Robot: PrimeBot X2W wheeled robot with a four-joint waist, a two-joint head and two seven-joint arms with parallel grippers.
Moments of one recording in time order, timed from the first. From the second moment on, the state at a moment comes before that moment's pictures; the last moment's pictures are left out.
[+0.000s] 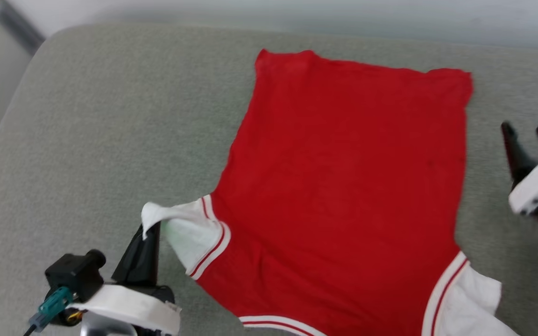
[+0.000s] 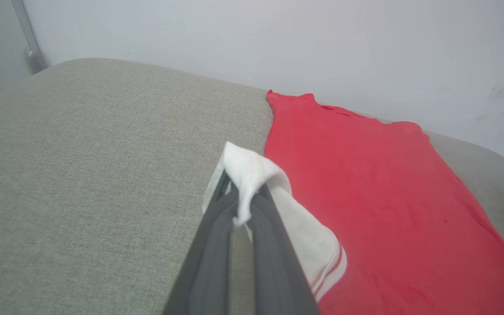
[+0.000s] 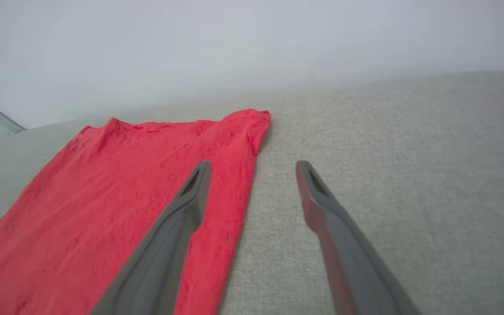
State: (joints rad) left arm 0.01 0.39 -0.32 -0.17 -0.64 0.18 -0.17; right arm -0.43 -0.20 -0.18 0.28 0.34 0.13 0.27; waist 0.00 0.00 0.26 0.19
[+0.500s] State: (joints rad) left arm -0.13 0.31 -0.38 -0.12 -0.63 0.11 -0.23; right arm -0.95 -0.35 -0.18 0.63 0.21 0.13 0.76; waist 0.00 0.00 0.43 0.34
